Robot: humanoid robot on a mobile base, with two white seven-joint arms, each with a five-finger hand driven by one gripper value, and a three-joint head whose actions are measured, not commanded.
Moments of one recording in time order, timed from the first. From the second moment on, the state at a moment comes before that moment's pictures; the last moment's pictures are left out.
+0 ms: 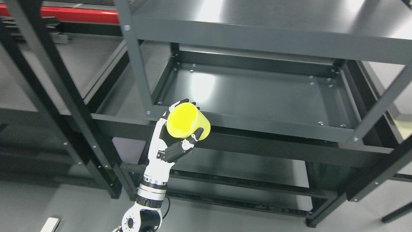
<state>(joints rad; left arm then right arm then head) -0.21 0.00 -0.32 -1.64 0.48 -0.40 -0.09 0.00 0.00 0.00 -0.24 0.00 0.09 -0.12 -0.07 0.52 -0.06</state>
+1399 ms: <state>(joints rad) -0.88 0.00 -0.66 -1.73 0.53 -0.16 0.05 0.00 0.00 0.00 -0.24 0.00 0.09 -0.12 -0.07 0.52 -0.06</state>
